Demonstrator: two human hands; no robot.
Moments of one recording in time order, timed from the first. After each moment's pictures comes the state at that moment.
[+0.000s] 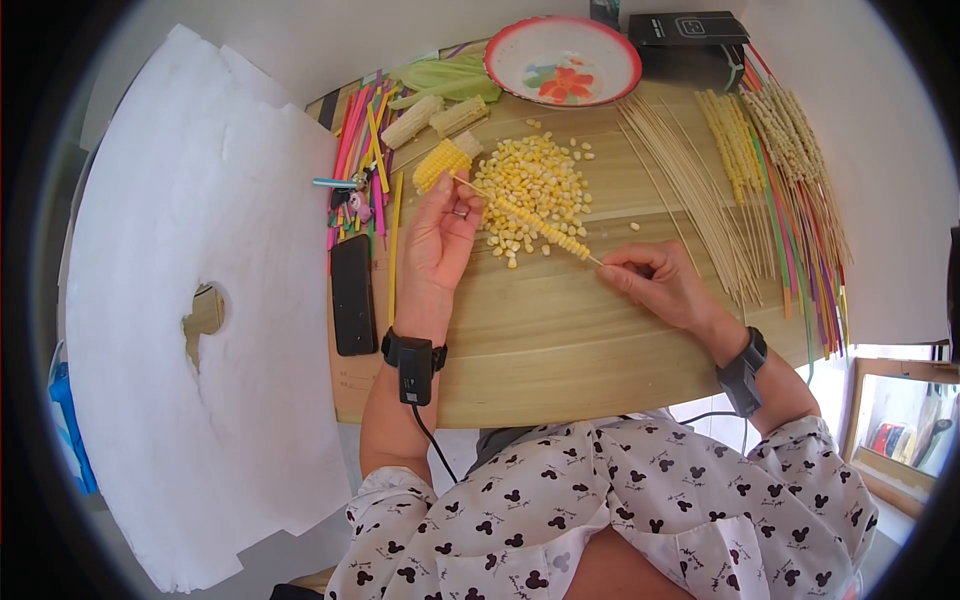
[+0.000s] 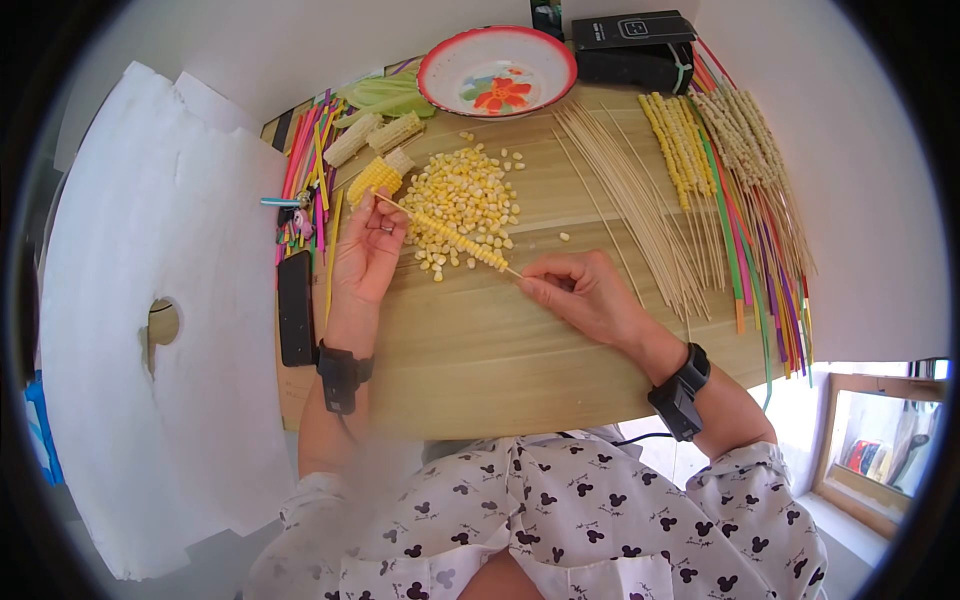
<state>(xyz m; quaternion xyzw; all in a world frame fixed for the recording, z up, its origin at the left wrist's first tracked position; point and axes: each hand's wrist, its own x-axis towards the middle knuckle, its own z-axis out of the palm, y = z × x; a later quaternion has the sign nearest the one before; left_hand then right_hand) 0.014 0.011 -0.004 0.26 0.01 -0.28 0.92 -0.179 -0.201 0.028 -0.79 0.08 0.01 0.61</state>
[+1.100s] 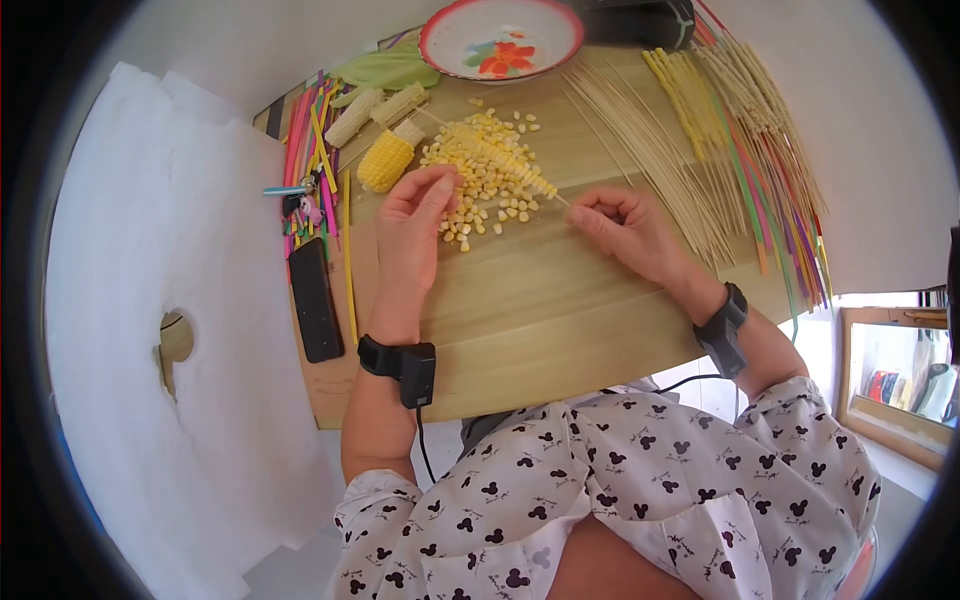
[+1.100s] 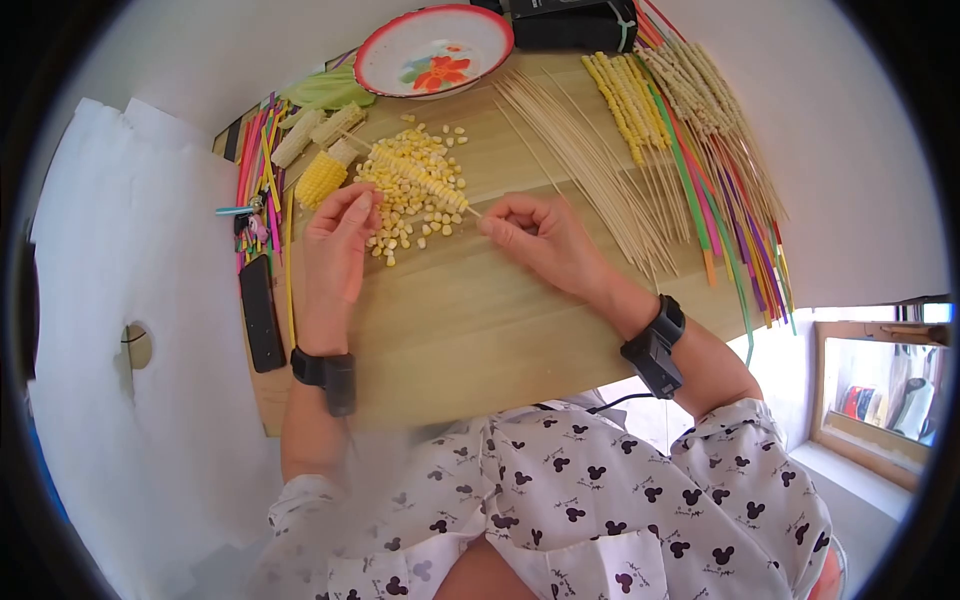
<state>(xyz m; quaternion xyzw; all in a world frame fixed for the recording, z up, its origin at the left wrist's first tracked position) -0.019 -0.010 0.009 0.52 -0.10 -0.24 0.81 -0.175 -0.212 0.026 -0.73 0.10 -0.03 0.68</state>
